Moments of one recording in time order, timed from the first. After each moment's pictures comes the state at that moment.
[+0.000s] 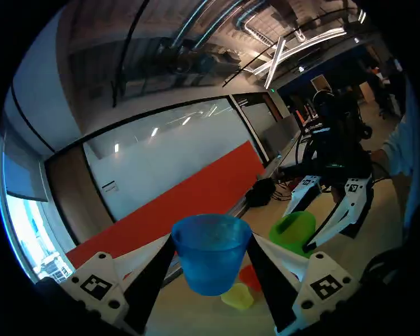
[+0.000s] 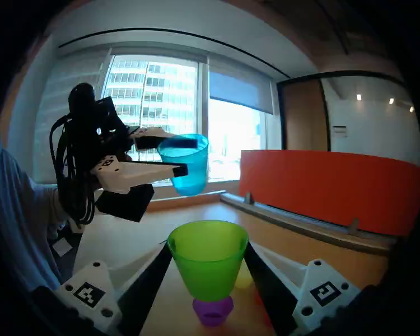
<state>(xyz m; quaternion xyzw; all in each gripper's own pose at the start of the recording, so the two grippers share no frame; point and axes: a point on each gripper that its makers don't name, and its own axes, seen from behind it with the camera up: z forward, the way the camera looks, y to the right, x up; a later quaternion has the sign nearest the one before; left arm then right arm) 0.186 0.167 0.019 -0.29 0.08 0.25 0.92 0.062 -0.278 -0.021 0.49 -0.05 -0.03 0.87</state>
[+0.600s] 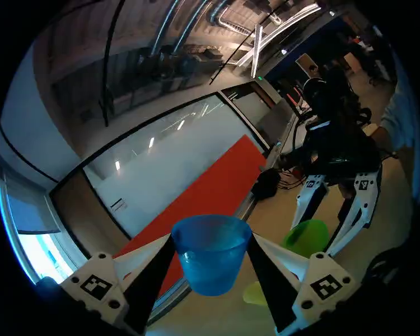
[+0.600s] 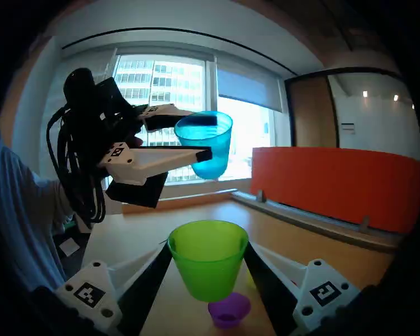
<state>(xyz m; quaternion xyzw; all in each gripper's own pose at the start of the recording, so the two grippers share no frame) 0.204 0.177 0.015 -0.27 0.10 0.33 0.90 0.052 -0.301 -0.036 0.51 -0.06 -0.03 0.86</state>
